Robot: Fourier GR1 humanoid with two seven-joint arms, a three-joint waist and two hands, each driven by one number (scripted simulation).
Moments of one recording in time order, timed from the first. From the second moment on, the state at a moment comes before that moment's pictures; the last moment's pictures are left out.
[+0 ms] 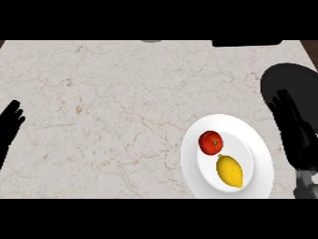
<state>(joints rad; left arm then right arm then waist) 0.05 0.62 -0.09 -1.55 0.32 0.20 0.09 -0.06 -0.38 0.11 -1.50 -0.37 -0.18 -0.05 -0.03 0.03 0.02</state>
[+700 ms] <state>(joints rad) -0.06 0.34 -0.28 -1.62 0.28 0.21 -0.09 -0.19 -0.66 0.20 -1.47 -0.36 0.53 -0.38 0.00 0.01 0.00</state>
